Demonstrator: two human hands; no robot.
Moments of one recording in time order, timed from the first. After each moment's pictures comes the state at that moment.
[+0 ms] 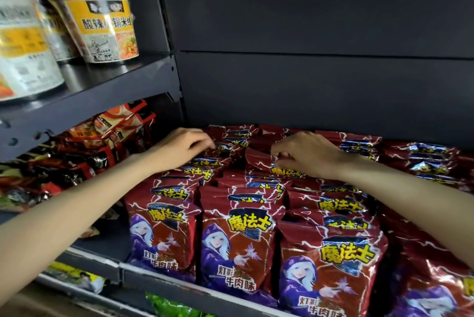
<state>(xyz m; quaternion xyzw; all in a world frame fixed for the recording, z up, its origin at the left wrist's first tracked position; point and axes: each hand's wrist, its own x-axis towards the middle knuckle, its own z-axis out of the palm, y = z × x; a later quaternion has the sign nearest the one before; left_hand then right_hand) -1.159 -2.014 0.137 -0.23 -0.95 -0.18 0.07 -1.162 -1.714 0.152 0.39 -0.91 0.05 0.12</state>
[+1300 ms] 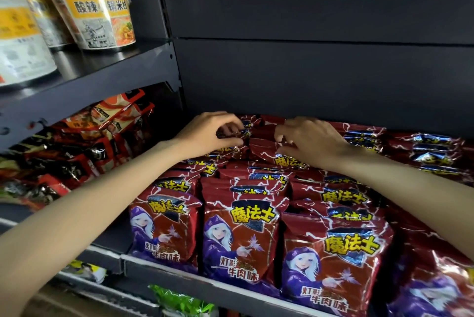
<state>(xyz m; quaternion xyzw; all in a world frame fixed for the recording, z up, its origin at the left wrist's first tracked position) -1.165 -1.968 0.145 -0.27 -0.93 -0.22 0.12 -1.161 -1.717 0.151 0.36 -0.91 0.01 0.18</state>
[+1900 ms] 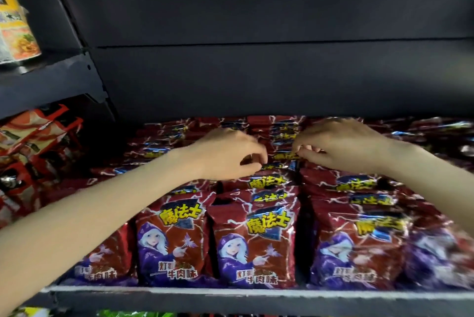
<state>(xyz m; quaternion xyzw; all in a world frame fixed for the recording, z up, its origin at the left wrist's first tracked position) -1.113 -1.818 0.175 -0.45 -0.89 -0.01 0.07 -1.087 -1.577 0.179 0.33 -0.93 -0.05 0.14</state>
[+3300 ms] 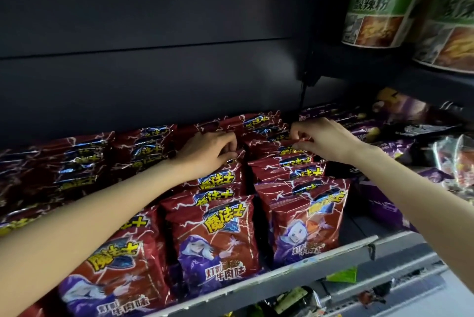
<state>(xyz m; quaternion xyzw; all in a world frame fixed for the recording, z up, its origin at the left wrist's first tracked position) -1.117 -1.472 0.133 -0.44 -0.88 -0.14 0.06 -1.028 -1.206 0.142 0.08 -0.99 0.07 0.12</state>
